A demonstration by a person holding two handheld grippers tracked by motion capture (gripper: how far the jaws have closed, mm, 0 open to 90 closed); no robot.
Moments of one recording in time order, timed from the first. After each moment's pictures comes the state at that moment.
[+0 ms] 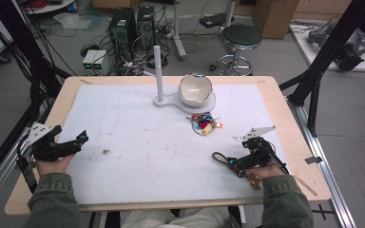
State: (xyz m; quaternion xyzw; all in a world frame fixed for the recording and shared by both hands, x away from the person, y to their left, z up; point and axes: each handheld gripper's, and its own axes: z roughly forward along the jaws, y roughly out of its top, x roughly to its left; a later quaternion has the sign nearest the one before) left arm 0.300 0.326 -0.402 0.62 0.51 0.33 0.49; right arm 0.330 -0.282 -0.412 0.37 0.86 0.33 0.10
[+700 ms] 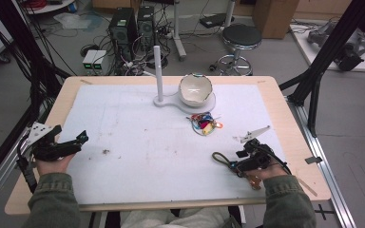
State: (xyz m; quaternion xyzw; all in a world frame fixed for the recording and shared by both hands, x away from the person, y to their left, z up) left arm 0.300 0.326 -0.402 0.62 0.51 0.33 0.49; right arm 0.327 -0.280 -0.411 0.35 0.89 0.29 0.04
